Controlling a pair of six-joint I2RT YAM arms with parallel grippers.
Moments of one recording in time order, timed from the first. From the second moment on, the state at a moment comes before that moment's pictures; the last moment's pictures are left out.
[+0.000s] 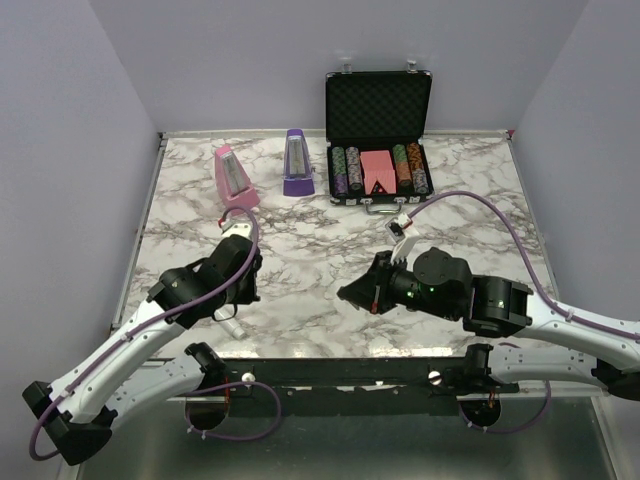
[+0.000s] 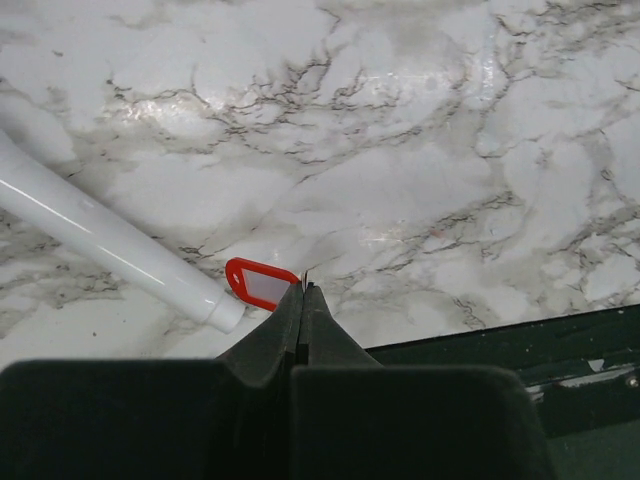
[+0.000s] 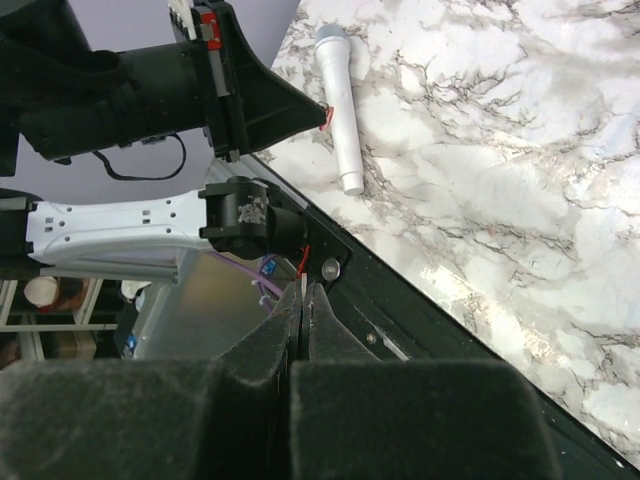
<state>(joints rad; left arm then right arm) -0.78 0.81 0.92 -1.03 -0.26 -0.63 1.26 0.92 1.00 -0.44 0.21 0.87</state>
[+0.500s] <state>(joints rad) -0.66 0.79 0.85 -0.96 -0.21 -0.61 1.26 0.92 0.94 -0.44 0.21 0.91</state>
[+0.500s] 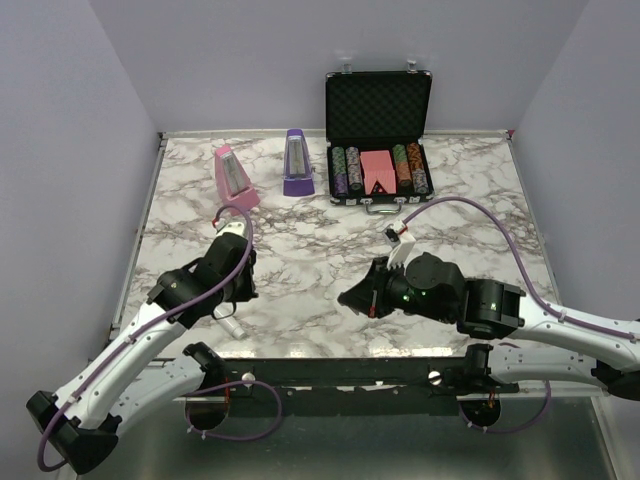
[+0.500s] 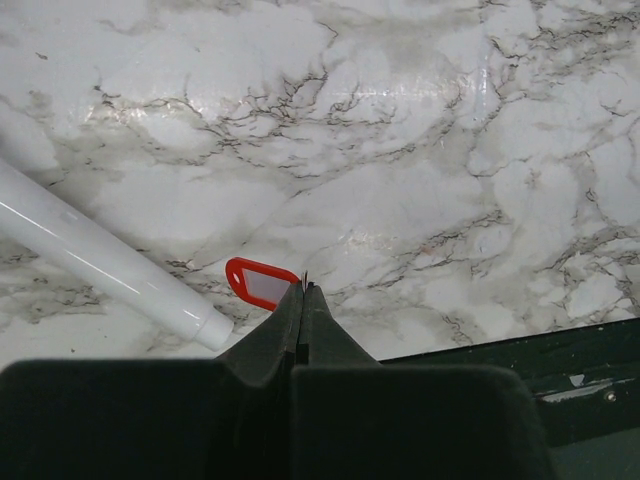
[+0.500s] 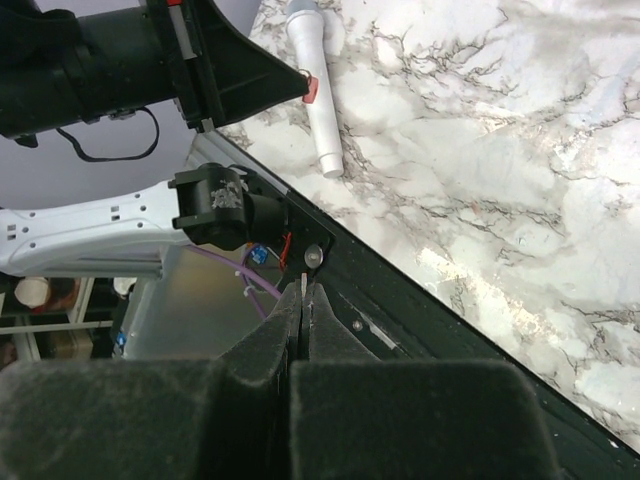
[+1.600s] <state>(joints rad) -0.63 0.90 0.93 -0.64 0.02 -0.63 1.26 0.92 0.94 -0.43 0.21 0.92</state>
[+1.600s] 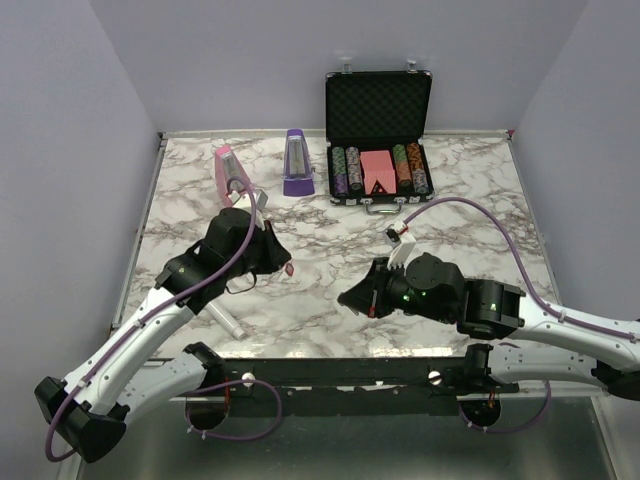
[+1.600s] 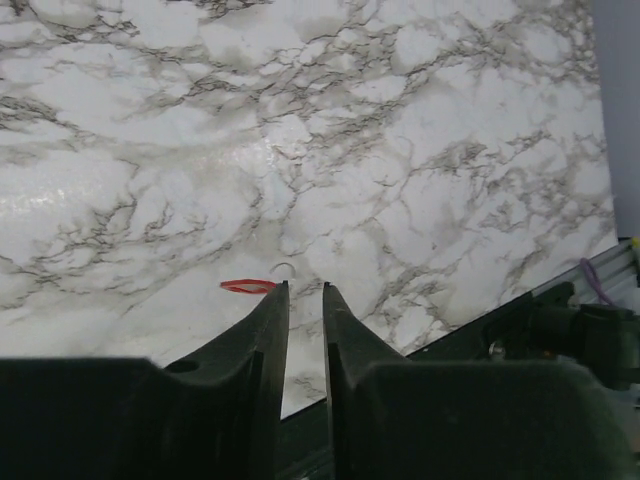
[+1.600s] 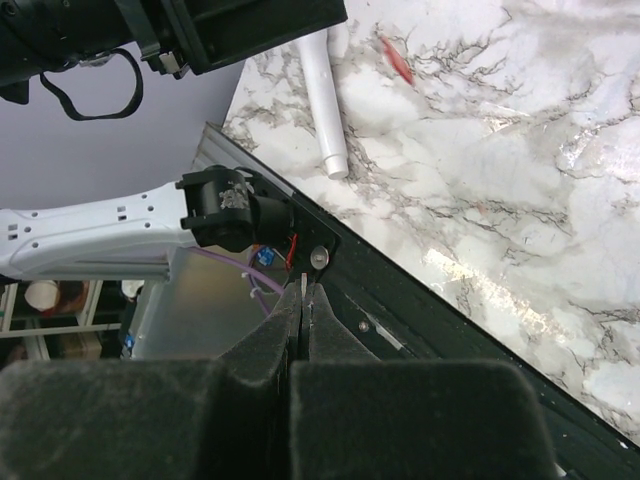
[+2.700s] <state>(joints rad) -0.60 0.42 0.87 -0.83 -0.04 -0.54 1.27 1.01 1.05 -0.58 0.37 0.91</state>
